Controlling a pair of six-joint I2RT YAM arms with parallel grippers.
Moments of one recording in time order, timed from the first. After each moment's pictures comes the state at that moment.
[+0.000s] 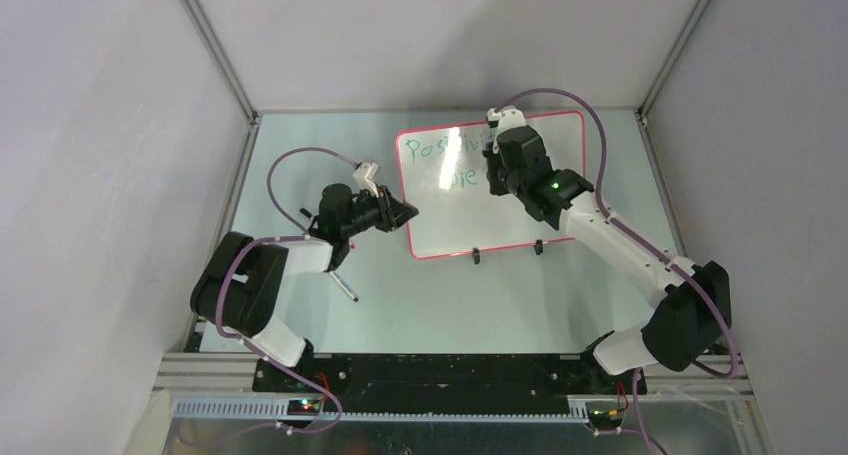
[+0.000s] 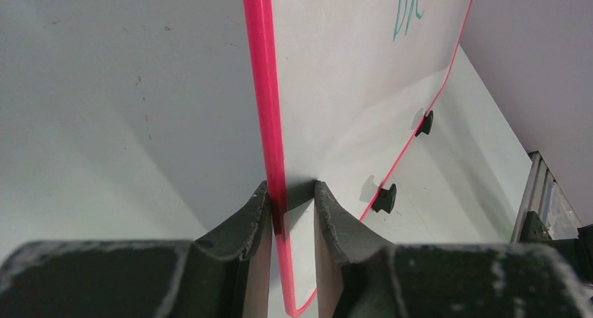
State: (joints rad) left arm -0.34 1.59 0.58 0.73 0.53 -0.46; right arm 0.61 1.43 1.28 -0.41 0.26 0.18
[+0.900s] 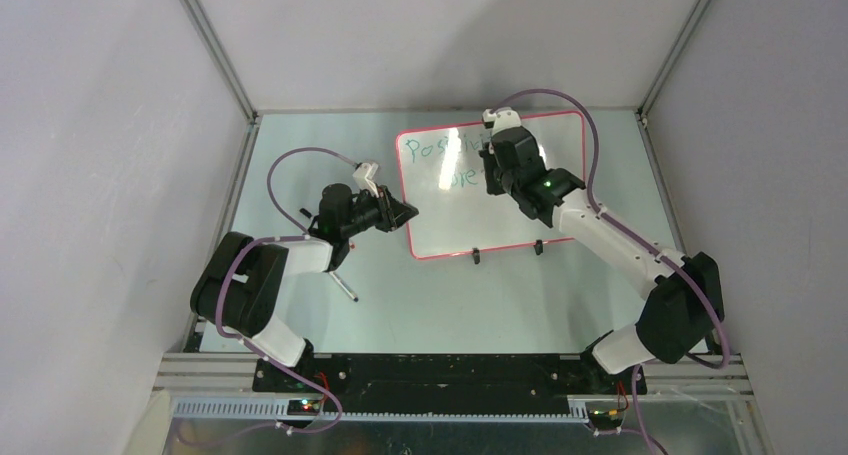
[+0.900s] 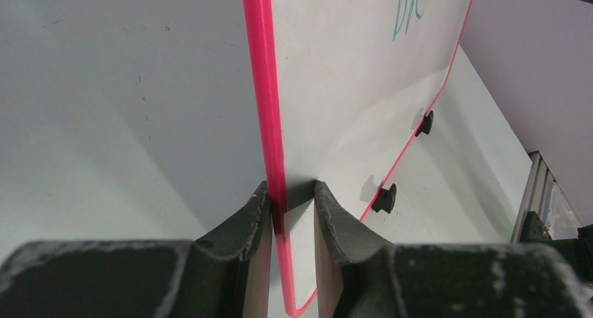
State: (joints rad) left arm -0.34 1.59 0.58 0.73 0.53 -0.46; right arm 0.61 1.48 1.28 -0.38 0.28 0.18
